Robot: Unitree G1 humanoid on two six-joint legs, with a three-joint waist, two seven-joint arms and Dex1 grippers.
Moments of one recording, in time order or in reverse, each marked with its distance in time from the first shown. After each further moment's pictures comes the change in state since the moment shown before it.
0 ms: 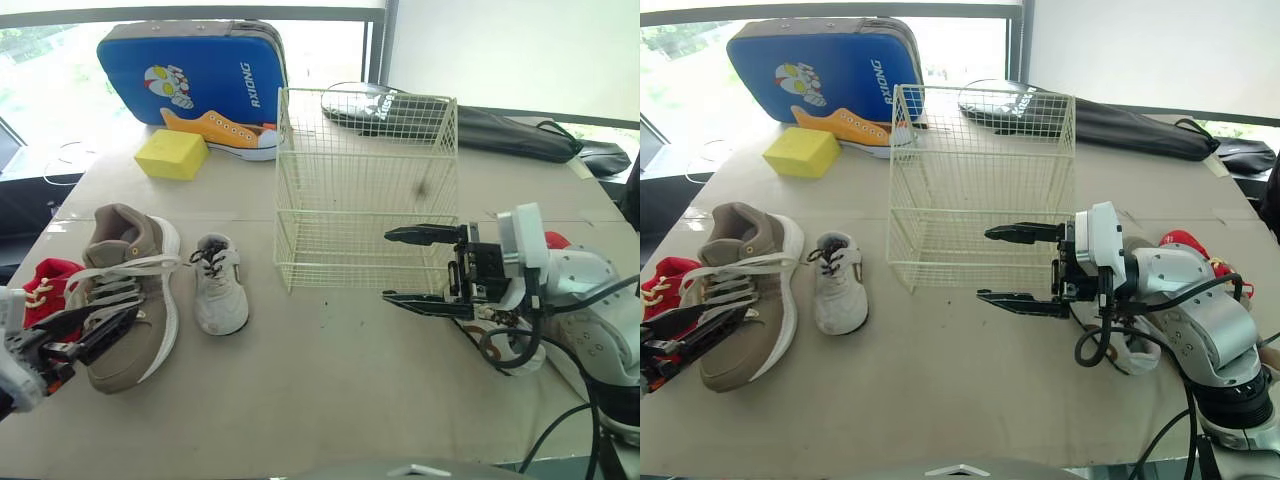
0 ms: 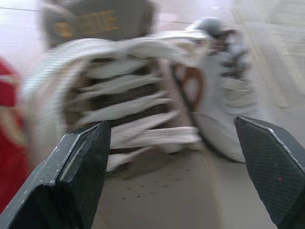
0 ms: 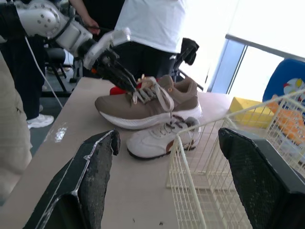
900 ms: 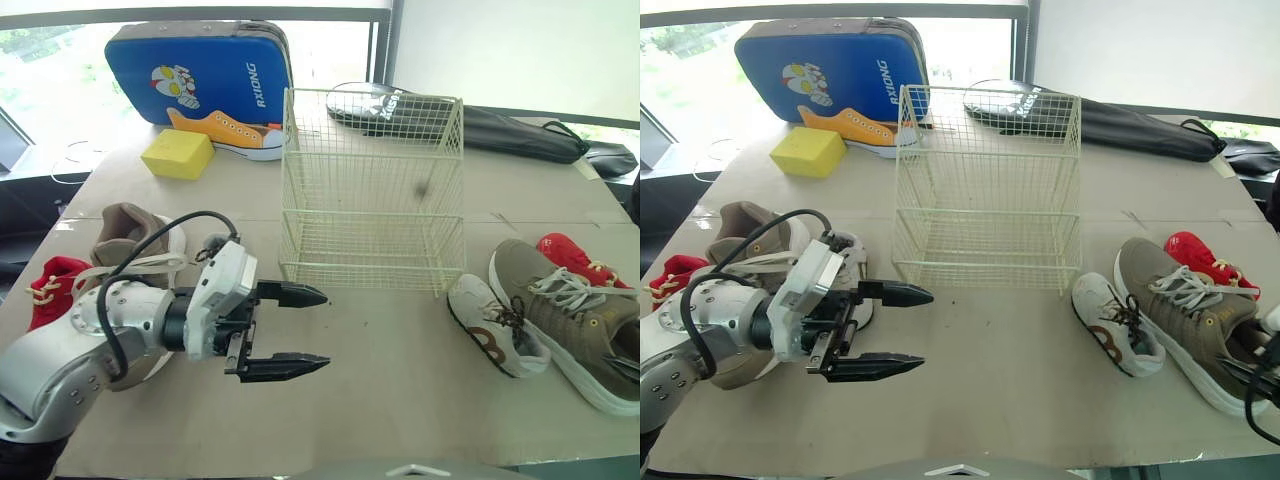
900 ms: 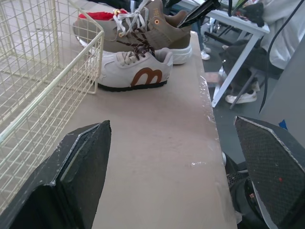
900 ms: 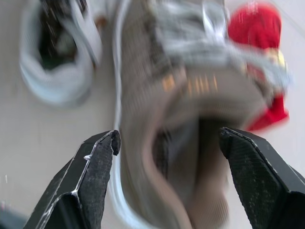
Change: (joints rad) left arm -0.639 0.140 -0.796 -0.164 0.219 -0.161 -0.414; right arm 1.046 -0.234 -1.027 -0.111 -0.315 0.334 -0.002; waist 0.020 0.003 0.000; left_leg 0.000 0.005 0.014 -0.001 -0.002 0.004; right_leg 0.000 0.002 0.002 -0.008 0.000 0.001
